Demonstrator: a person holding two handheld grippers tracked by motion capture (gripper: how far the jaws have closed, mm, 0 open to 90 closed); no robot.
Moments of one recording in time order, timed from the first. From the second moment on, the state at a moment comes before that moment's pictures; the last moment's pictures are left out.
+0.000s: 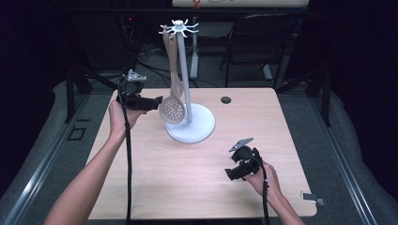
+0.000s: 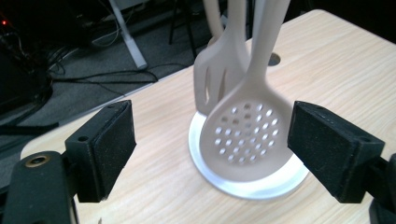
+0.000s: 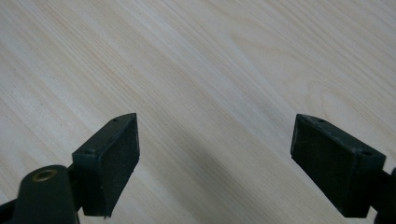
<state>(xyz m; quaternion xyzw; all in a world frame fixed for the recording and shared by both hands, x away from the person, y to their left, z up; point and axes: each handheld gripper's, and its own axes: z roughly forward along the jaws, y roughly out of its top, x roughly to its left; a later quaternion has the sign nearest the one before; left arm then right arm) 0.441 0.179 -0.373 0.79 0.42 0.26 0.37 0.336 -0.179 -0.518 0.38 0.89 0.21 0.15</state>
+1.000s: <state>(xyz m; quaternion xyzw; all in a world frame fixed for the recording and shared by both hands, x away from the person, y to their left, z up) 0.381 0.232 -0.464 0.79 0.48 0.22 0.33 0.334 -0.176 -0.520 0.38 0.89 0.21 0.15</state>
